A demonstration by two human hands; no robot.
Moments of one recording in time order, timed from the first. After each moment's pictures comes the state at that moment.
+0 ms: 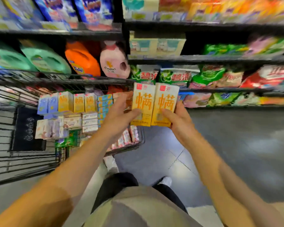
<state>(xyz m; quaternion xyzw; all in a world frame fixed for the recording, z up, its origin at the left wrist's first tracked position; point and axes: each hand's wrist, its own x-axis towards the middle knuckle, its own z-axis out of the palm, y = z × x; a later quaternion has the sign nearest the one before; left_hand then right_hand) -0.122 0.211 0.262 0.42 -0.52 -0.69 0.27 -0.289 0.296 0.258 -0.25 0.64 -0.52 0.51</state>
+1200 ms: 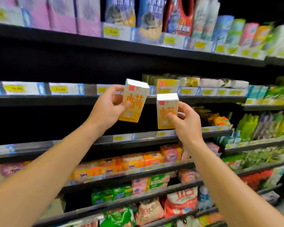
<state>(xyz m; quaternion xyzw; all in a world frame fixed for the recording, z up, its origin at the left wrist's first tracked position) -0.659 0.171 0.614 0.15 -0.76 -0.44 0.45 -0.845 0.307 0.576 -0.41 0.65 -0.64 -0.01</state>
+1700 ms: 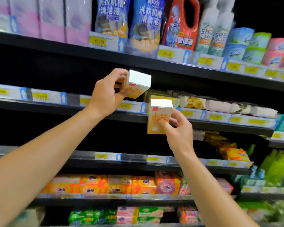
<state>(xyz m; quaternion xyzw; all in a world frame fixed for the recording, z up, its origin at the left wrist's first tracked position) -0.756 0.121 0.659 0.15 -0.79 -0.12 0.58 -0.939 0.258 0.594 -0.51 0.55 -0.67 0.06</state>
